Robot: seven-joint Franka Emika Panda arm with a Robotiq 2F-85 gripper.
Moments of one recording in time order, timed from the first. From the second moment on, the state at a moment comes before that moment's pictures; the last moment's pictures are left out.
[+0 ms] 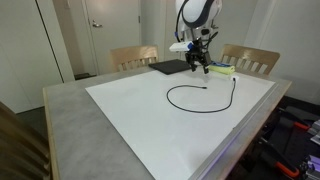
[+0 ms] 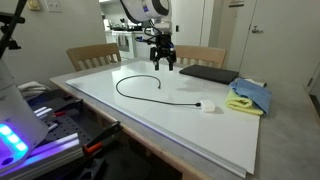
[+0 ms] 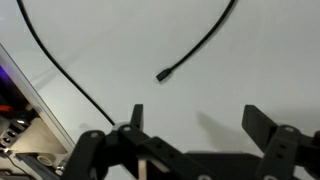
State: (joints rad) arm 0.11 0.50 -0.14 -1.96 -0.23 2.18 1.88
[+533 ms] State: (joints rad) arm 0.02 0.49 -0.16 -1.95 -0.26 2.24 1.36
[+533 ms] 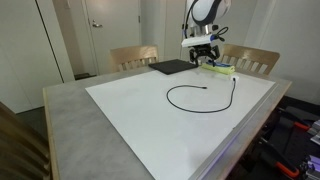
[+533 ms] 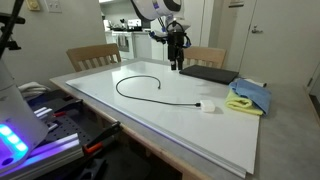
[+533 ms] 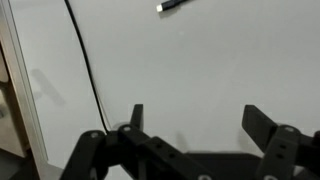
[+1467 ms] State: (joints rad) arm -0.02 0.48 -0.22 -1.96 -0.28 2.28 1.11
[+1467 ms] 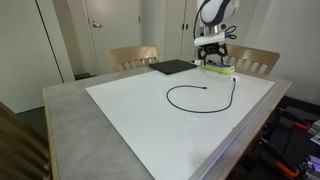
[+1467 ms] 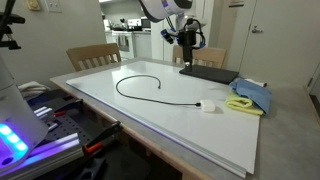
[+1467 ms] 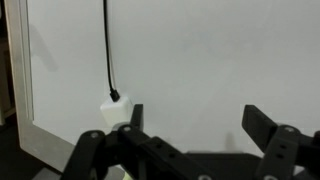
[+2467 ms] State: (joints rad) arm -0.27 0.49 -0.25 -1.99 0.05 2.37 0.39
